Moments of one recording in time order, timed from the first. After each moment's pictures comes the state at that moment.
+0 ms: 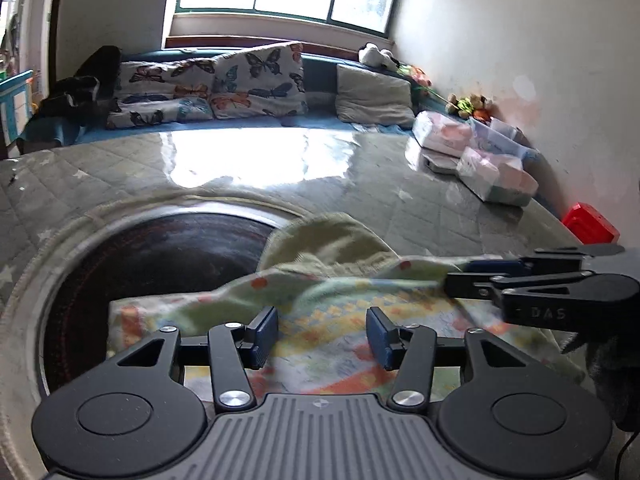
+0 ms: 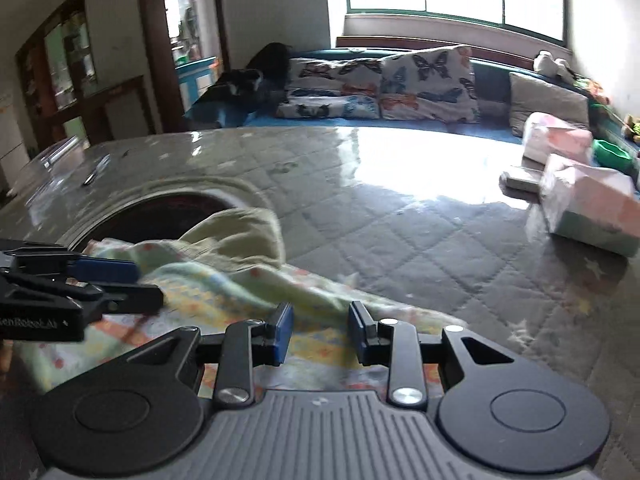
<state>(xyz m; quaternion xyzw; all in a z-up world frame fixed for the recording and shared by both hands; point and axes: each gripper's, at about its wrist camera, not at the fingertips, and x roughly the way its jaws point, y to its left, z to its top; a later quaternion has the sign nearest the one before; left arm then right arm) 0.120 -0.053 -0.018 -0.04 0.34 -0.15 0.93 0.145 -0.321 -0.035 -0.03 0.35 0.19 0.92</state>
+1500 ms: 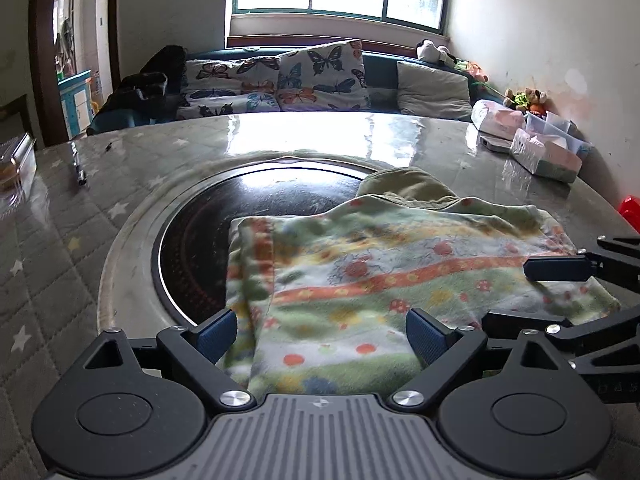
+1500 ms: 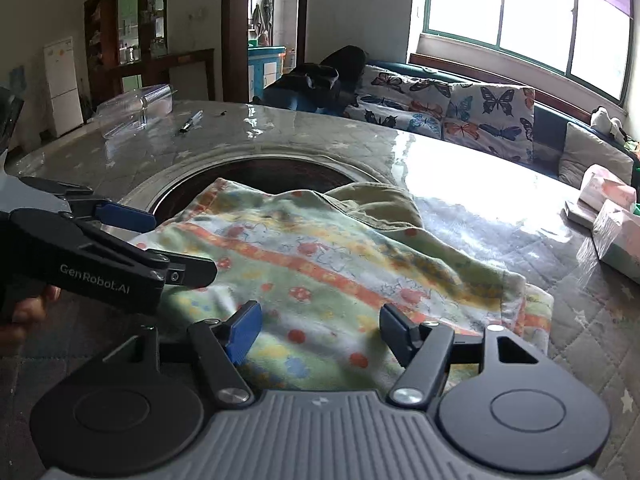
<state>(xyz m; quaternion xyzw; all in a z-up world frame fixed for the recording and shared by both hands) 0.046 -0.017 -0.027 -0.01 0.35 -0.05 0.93 0.053 -0.254 -0.033 -0.12 0.32 0.27 0.90</state>
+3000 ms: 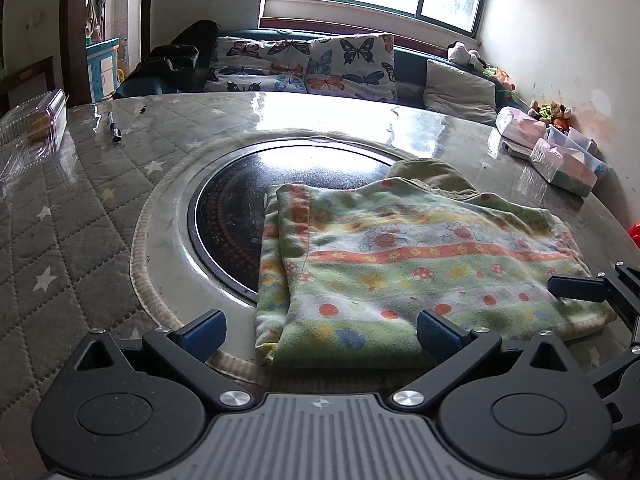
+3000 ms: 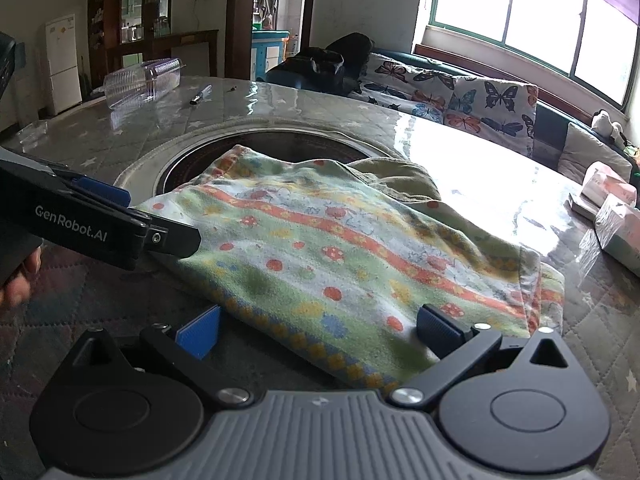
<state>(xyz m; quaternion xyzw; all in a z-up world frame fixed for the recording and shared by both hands) 0.027 0.000 -0.027 -0.06 0.37 -0.02 0.93 0.035 -0.243 -0.050 -0.15 0.33 0.26 0.89</state>
